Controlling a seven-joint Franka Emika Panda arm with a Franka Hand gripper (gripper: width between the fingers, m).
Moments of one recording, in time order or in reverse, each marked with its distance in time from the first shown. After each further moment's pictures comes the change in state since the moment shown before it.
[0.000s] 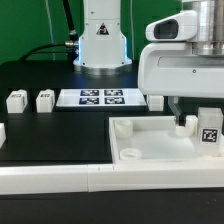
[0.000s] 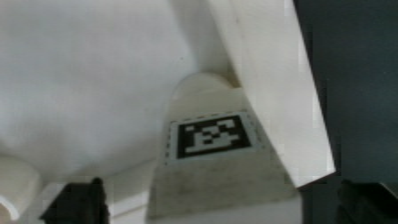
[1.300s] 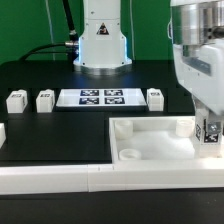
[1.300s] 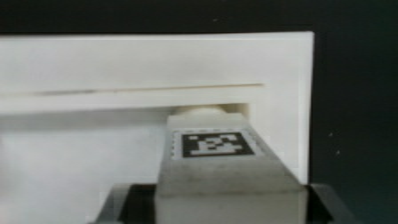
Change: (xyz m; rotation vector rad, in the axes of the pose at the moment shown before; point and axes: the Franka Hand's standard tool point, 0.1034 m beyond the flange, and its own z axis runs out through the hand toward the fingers) arm -0.001 0.002 0.001 0.050 -0.085 1.363
